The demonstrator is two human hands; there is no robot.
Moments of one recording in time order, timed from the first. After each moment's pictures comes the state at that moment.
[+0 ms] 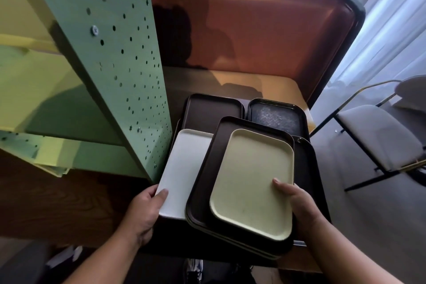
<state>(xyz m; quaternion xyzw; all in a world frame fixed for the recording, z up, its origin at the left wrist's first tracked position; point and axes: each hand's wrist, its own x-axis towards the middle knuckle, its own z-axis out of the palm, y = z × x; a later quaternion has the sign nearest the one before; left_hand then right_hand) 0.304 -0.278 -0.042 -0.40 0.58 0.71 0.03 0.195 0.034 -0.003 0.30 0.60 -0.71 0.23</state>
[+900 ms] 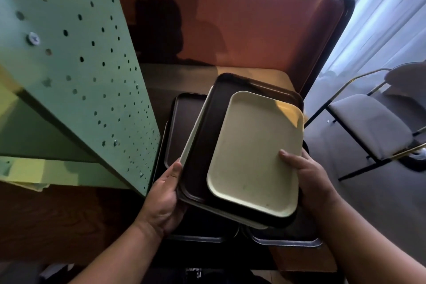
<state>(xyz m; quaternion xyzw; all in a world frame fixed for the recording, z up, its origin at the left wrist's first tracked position) 0.242 -0.224 0.012 -0.27 0.36 0.89 0.03 0.144 0.043 0.047 0.18 0.57 -0.78 0.18</state>
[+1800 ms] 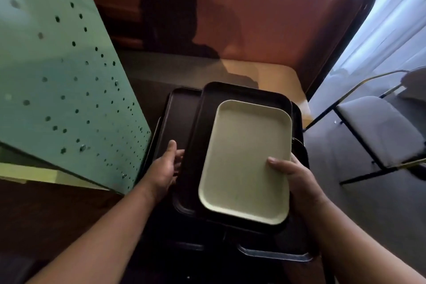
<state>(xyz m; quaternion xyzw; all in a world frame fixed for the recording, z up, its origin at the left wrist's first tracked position) 0.172 -0.224 0.006 -0.37 0.59 0.70 0.13 0.108 0.051 0.026 0.18 0.59 -0.75 0.23</state>
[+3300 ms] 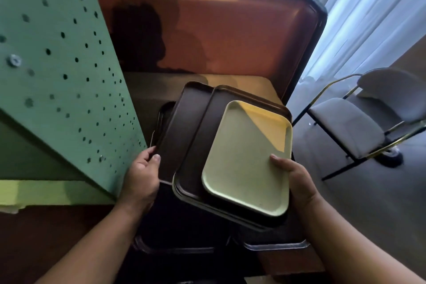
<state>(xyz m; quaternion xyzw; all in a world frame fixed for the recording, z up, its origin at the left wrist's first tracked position) 0.195 -0.270 -0.003 -0.29 0.70 0.64 -0.07 0.146 0.042 0.047 0.23 0.55 -0.78 0.20</state>
